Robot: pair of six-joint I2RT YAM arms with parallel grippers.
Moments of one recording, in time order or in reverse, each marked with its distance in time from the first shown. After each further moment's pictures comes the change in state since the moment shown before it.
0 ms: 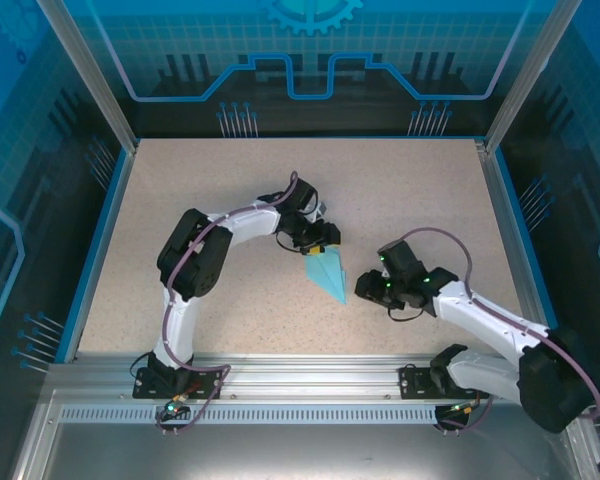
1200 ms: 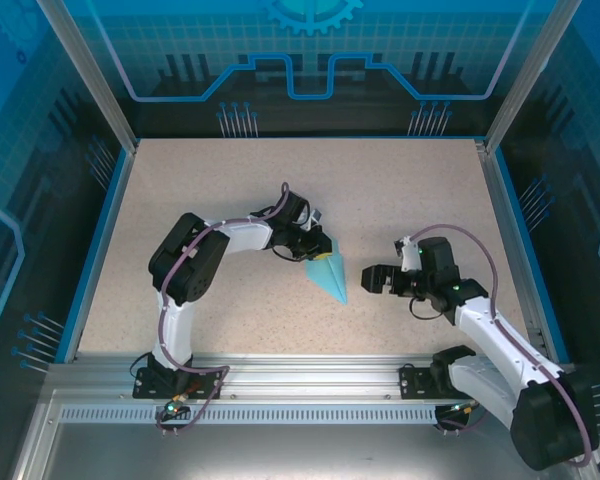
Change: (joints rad) left arm -0.002 -0.055 -0.236 0.324 0.070 -0.151; right arm -0.299 -0.171 -0.095 0.121 -0.331 -0.418
